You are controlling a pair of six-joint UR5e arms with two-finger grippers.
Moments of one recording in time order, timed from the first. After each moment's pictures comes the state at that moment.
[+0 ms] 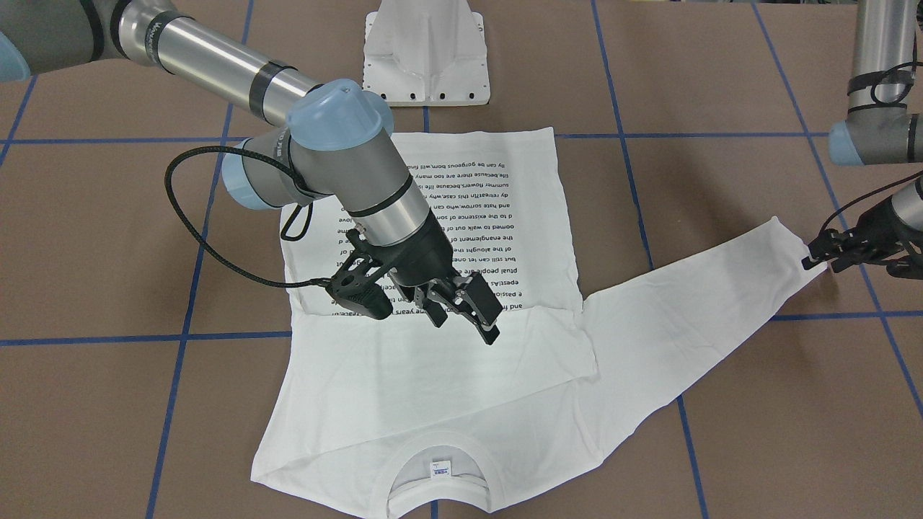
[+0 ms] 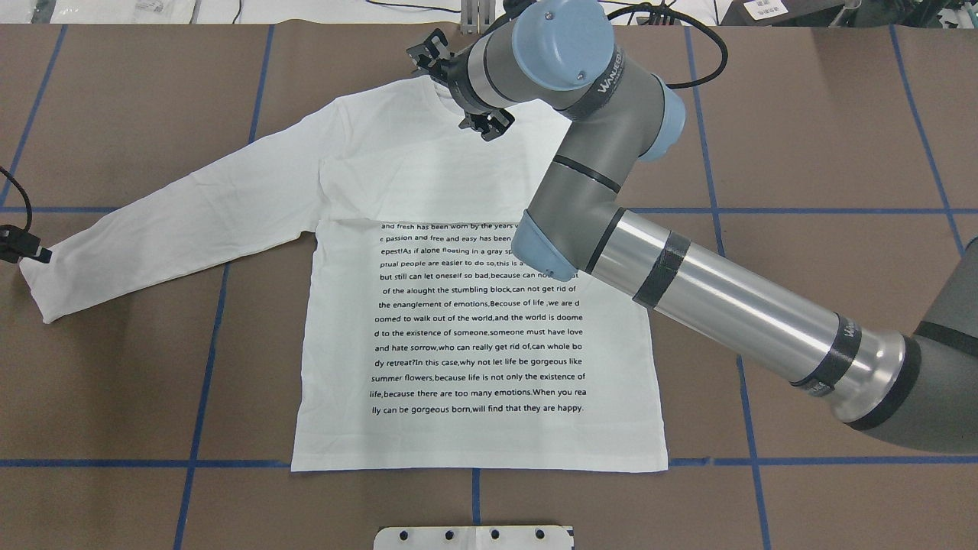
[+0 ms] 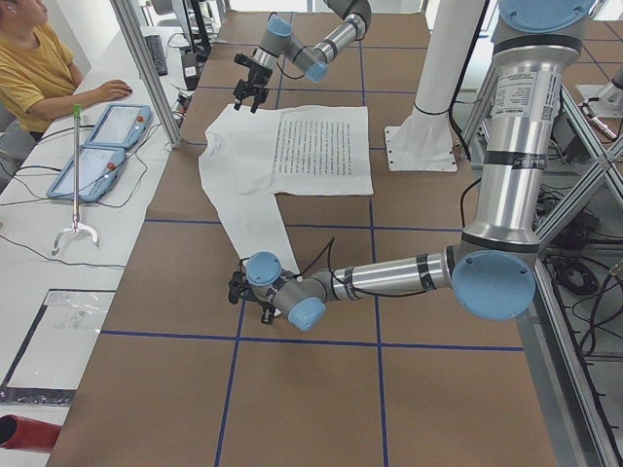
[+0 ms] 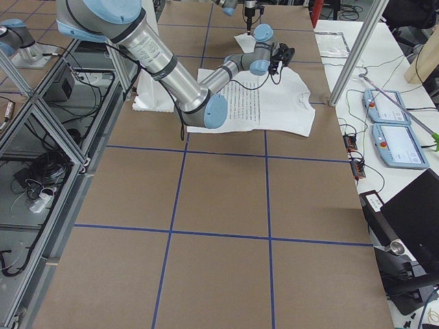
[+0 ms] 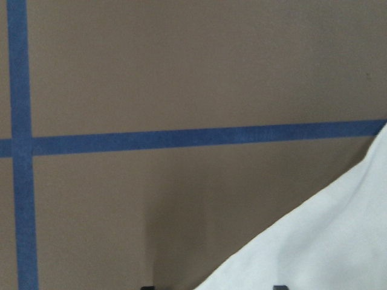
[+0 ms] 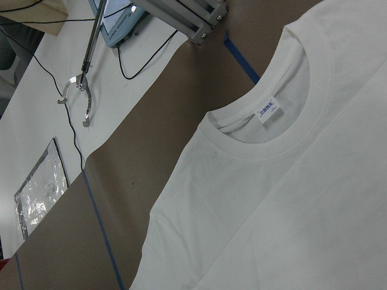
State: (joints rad) left arm -1.16 -1.65 -1.20 -2.43 -2.36 -0.61; right arm 0.71 -0.62 1.23 -0.88 1.78 1.90
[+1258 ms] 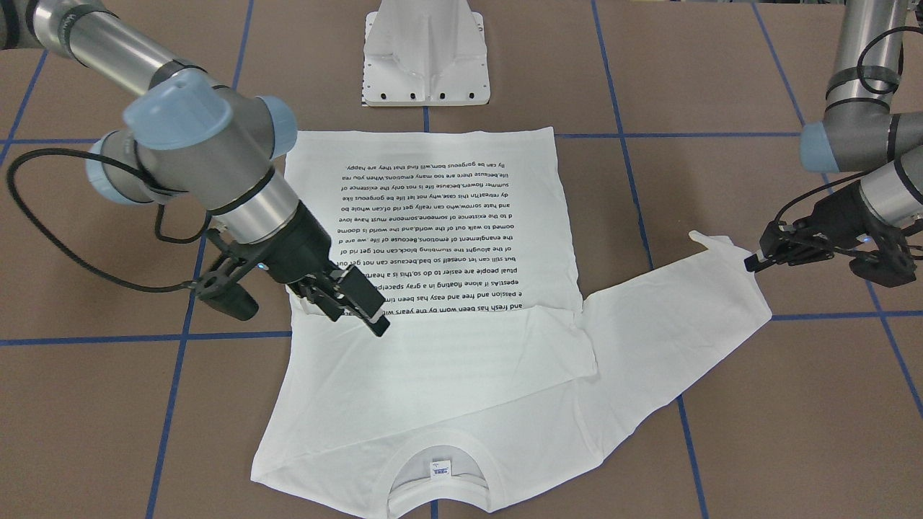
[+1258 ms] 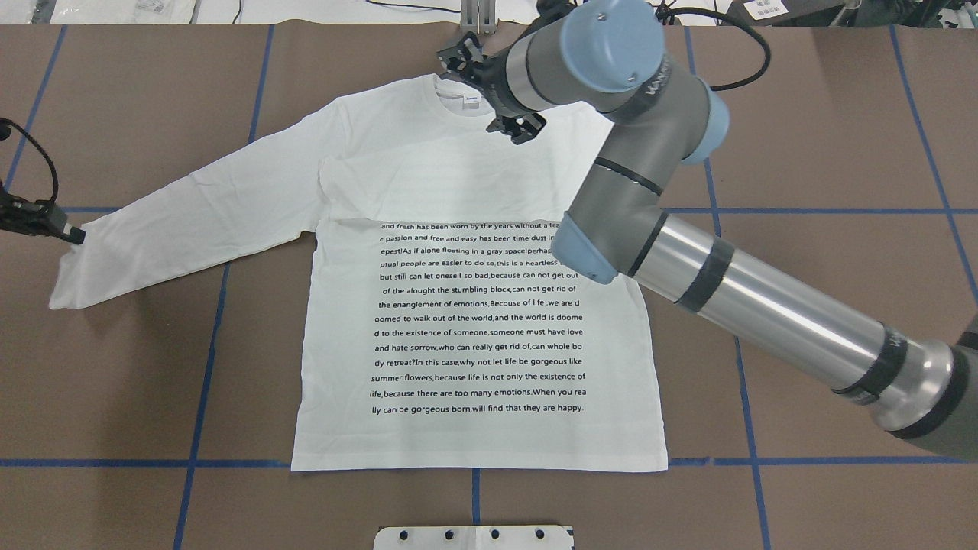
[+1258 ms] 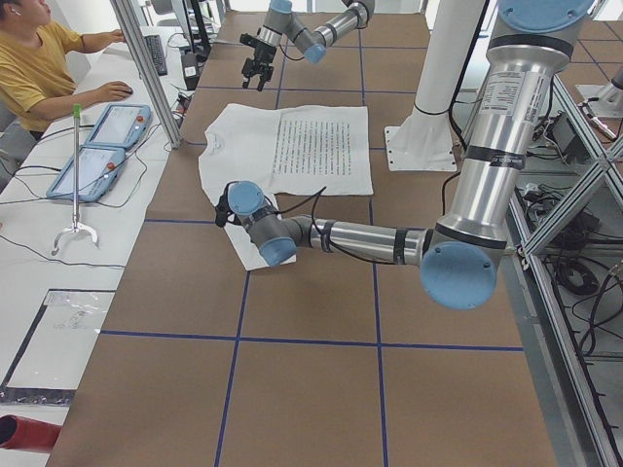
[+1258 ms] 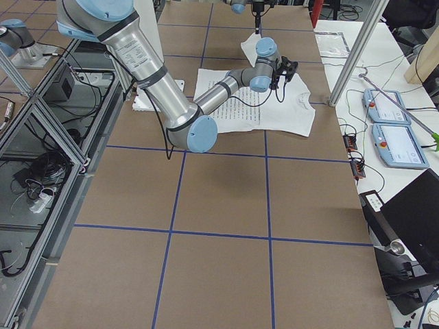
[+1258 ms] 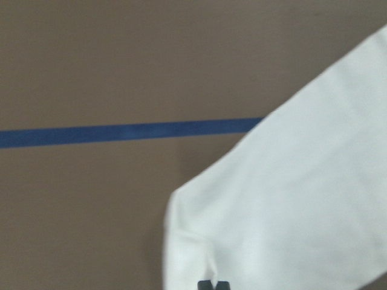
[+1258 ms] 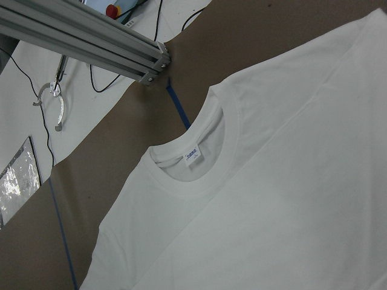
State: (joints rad) left arm -1.15 -1.85 -1.43 -2.42 -2.55 -0.94; right arm 0.86 -0.90 1.46 -0.88 2.00 1.77
